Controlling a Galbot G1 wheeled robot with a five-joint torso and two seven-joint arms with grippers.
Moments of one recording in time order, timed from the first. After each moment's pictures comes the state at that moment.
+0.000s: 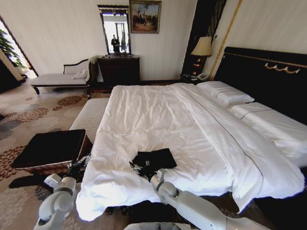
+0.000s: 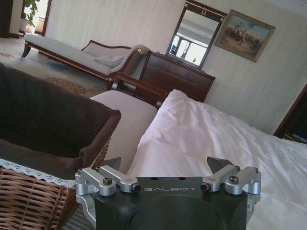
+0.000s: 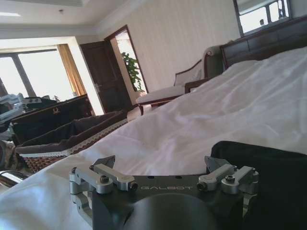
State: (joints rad) left arm 1.57 -1.22 -0.86 -1.96 -0.86 0.17 -0.06; right arm -0.77 1.07 -0.60 1.55 0.81 0.28 0.06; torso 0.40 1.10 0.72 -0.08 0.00
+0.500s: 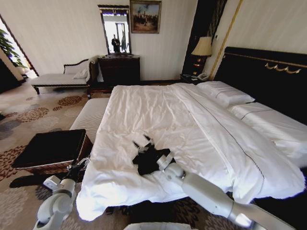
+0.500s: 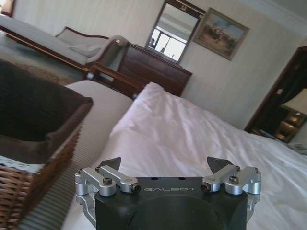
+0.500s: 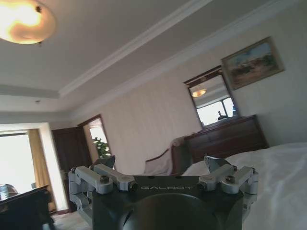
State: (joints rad) left arm 1.61 -1.19 -0.81 -1.98 -0.91 0.14 0.03; right arm -0.78 0.96 -0.19 1.66 0.96 0.33 0.03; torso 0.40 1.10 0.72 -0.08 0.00
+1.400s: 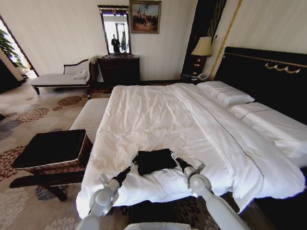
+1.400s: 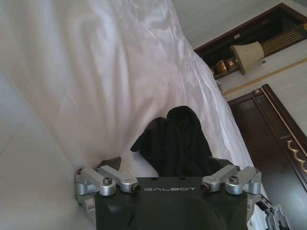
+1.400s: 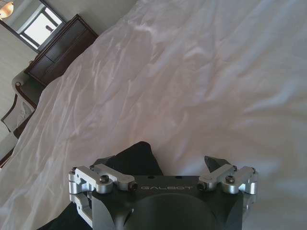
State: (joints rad) left arm 1.36 -1.32 -0.35 -1.72 -1.22 0.36 0.04; right arm -1.21 1.08 0.21 1.79 1.28 -0.12 0.42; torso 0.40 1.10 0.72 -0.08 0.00
